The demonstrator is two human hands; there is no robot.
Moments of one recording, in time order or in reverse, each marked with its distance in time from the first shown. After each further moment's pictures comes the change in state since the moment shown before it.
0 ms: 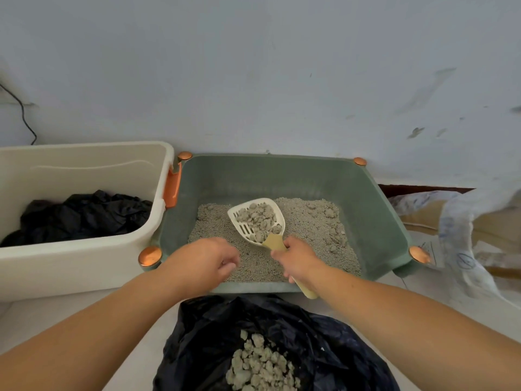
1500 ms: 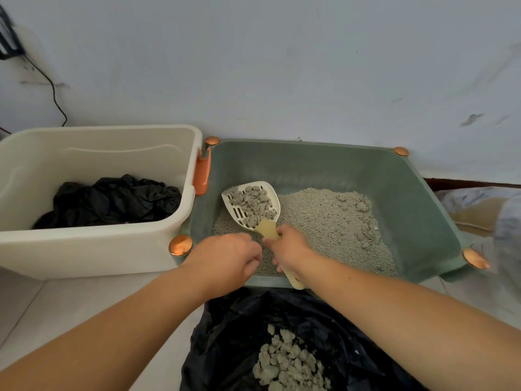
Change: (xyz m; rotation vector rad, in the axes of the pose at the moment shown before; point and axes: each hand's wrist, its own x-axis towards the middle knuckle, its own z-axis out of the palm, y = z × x) left_hand -0.005 -0.012 0.009 0.115 0.041 0.003; right_hand 0.018 -0.042 0.056 0.047 -0.027 -0.042
